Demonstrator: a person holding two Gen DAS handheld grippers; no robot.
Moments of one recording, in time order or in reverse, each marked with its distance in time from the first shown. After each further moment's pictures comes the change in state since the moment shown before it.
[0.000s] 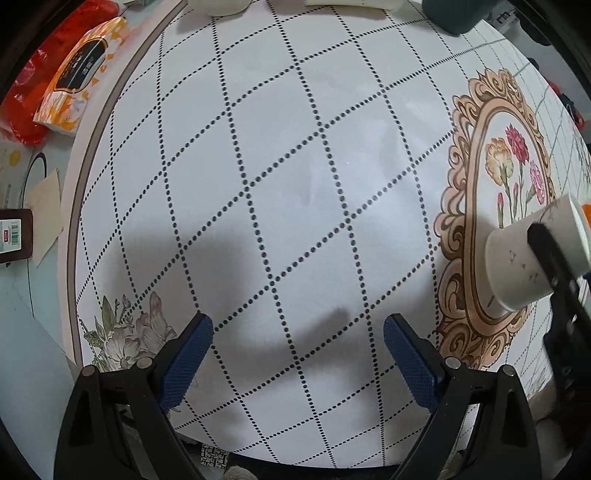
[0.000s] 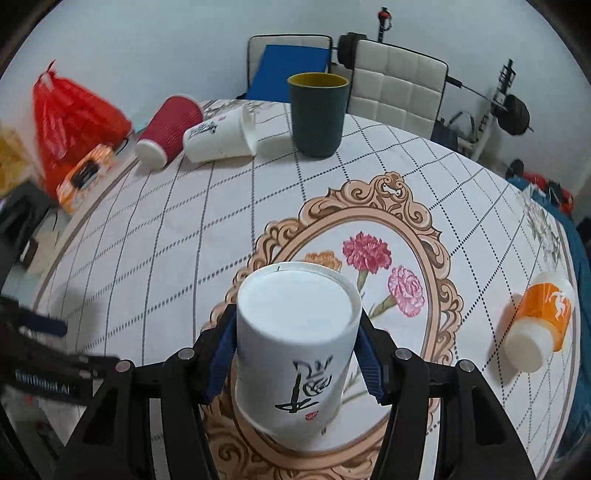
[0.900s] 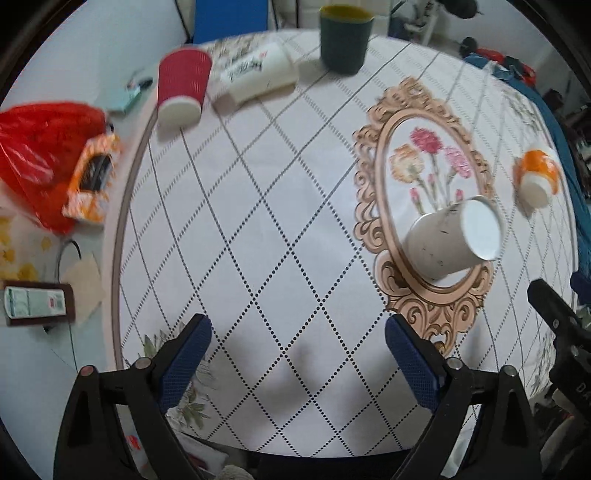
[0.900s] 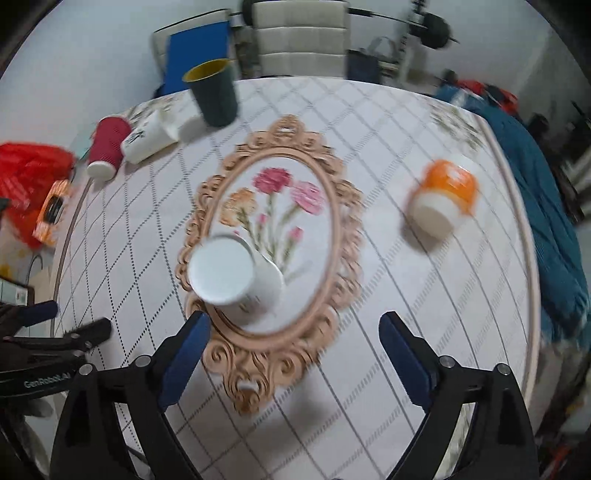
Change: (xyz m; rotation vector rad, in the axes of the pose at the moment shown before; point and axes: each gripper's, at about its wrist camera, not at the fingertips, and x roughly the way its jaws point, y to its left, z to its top) left arm -0.118 -0.153 -0.001 0.260 -0.249 0.057; right arm -0.096 -0.043 -0.045 0.357 0.202 -0.144
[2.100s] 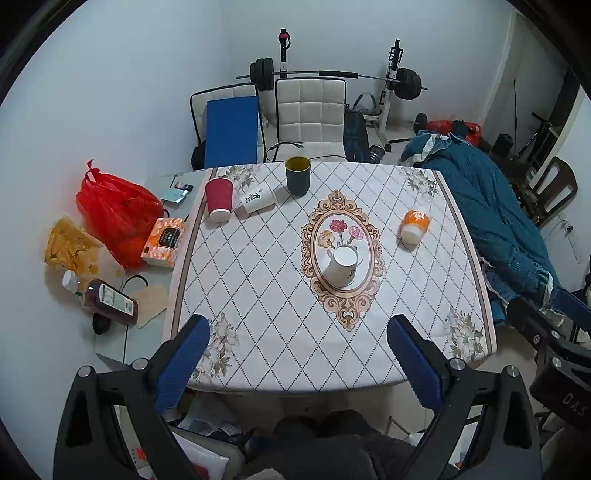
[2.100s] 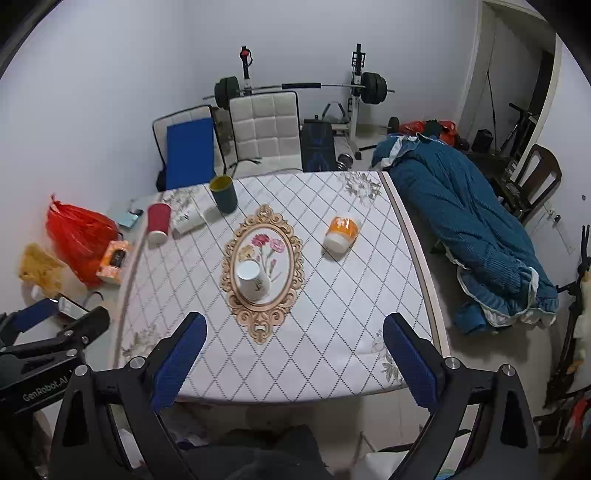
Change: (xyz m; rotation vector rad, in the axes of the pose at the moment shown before) left arm -0.295 -0.019 -0.102 0.044 -0.376 -0.068; right arm -0.344 -0.017 -0.118 0.111 -0.265 -0.041
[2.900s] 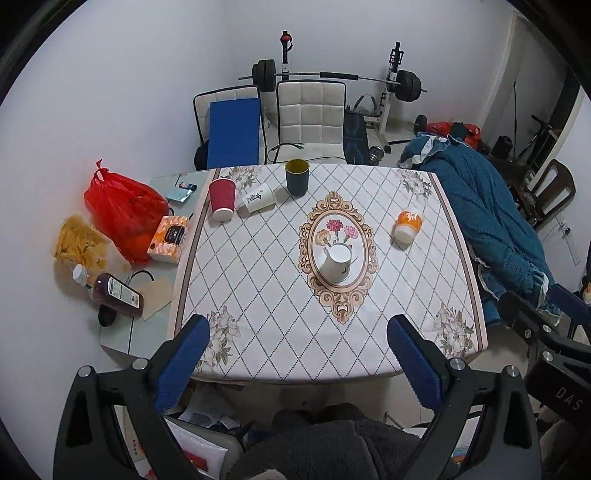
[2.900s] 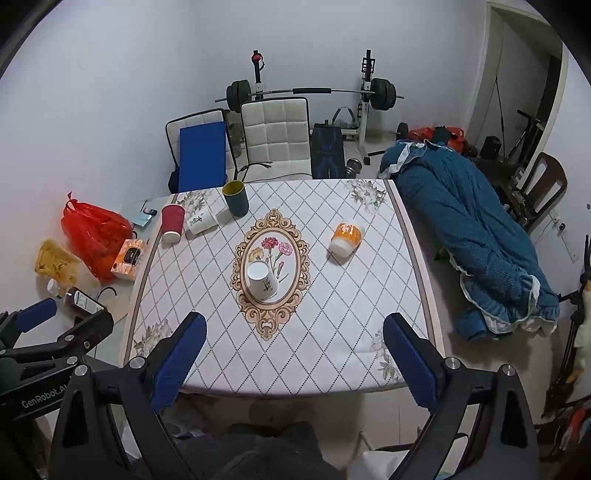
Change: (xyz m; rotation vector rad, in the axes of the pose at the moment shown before) left arm -0.019 -0.007 -0.012 -0.008 0.003 0.000; right arm -0.039 -0.002 0.007 -0.026 0.001 0.027
